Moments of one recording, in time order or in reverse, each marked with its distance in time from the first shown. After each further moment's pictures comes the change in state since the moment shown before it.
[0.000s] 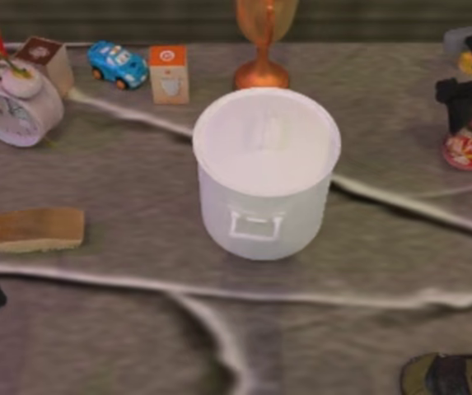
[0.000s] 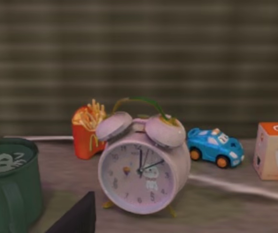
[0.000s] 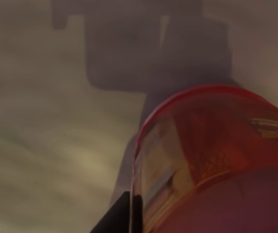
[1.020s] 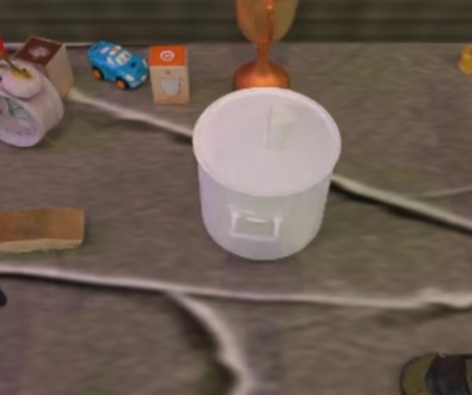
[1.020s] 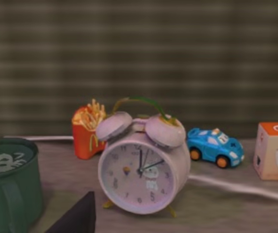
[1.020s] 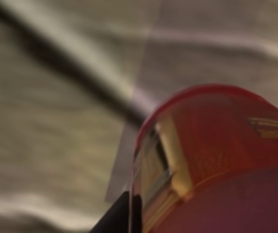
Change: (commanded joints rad) left arm 0.000 0.000 0.000 0.000 0.000 0.000; right arm 0.010 -0.522 -0.502 -0.019 -0.006 0.002
